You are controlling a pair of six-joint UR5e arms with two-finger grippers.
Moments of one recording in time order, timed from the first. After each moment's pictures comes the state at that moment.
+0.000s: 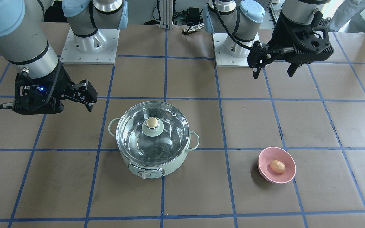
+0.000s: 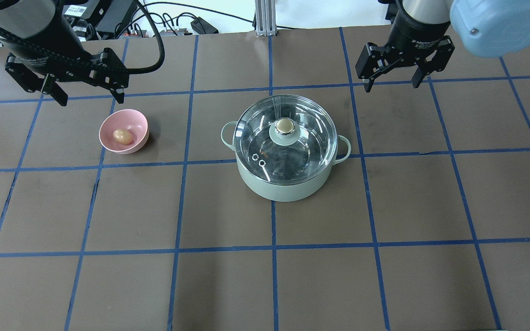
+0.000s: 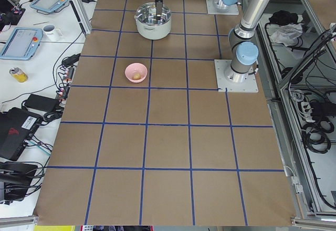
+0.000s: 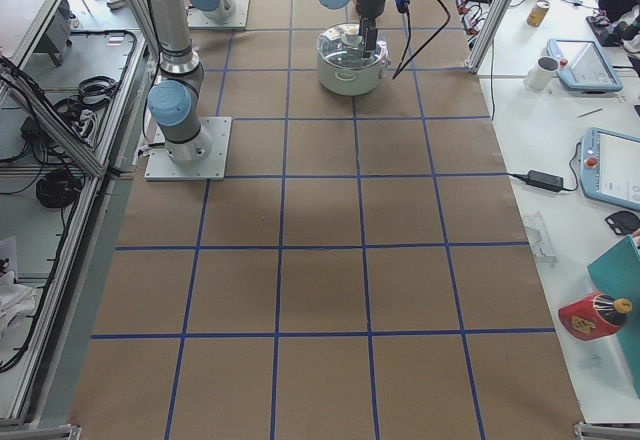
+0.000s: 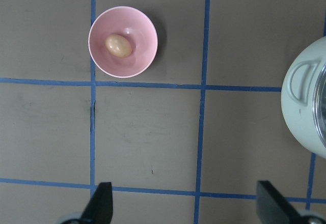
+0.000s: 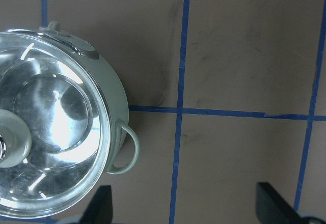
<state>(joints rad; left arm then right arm) -1.53 -1.53 -1.52 -1.61 1.64 0.00 1.57 -1.42 1.49 -1.64 -1.55 -0.06</state>
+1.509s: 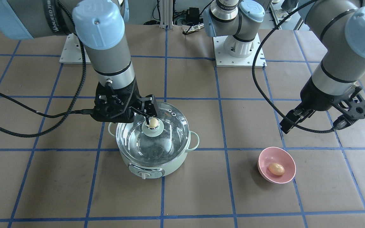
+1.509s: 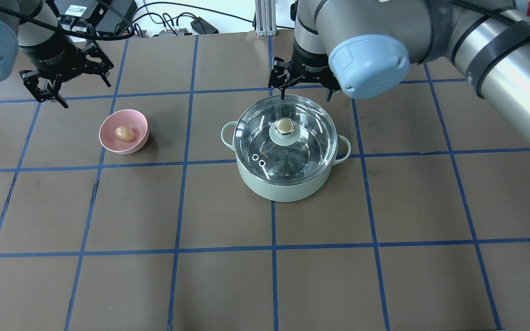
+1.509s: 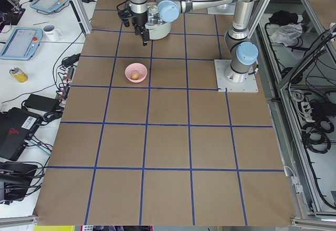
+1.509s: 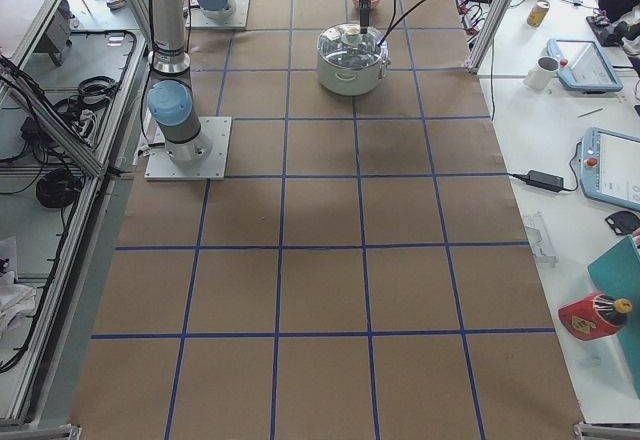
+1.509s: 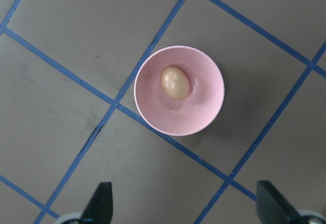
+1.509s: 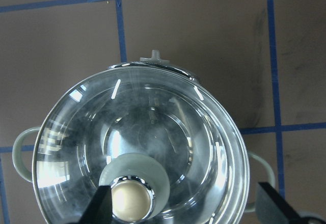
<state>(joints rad) -1.39 -1.74 -1.54 -1.38 1.64 -0.39 1.82 -1.31 1.48 -1.85 -1.55 0.33</state>
